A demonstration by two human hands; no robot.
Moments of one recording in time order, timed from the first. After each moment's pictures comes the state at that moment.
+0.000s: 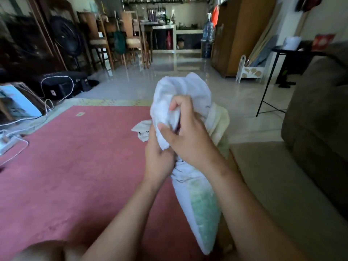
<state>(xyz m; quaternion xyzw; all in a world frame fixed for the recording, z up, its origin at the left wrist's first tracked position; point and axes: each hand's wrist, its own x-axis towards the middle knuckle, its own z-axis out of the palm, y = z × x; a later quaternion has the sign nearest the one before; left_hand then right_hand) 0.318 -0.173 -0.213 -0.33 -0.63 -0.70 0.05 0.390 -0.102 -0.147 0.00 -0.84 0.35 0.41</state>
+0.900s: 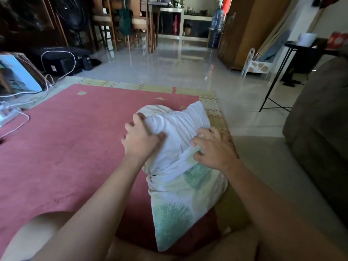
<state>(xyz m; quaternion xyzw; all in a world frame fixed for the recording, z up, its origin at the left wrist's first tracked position) 0.259 -0.229 -0.236 -0.16 -0.90 -0.41 0.02 0.386 -0.029 -0.264 -0.13 -0.99 0.00 0.11</state>
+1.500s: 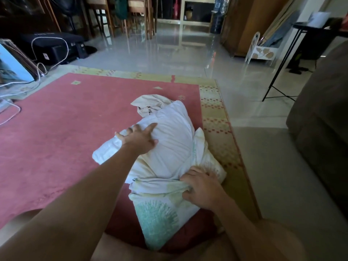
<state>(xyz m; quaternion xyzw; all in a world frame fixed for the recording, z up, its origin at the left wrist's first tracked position) 0.194 -0.187 -0.310 -0.27 -0.96 -0.01 -0.08 0.431 -0.060 -0.363 -0.09 -0.99 0.14 -0.01</state>
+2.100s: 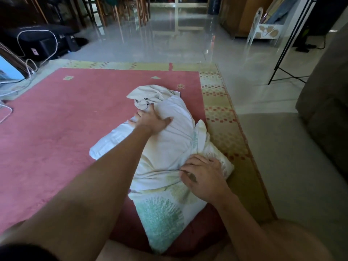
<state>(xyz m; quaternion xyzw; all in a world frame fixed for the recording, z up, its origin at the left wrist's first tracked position) 0.161 -0.118 -0.319 -0.21 -0.95 -0.19 -0.13 0.409 -0.062 -0.377 -0.14 -0.96 0.16 0.15</state>
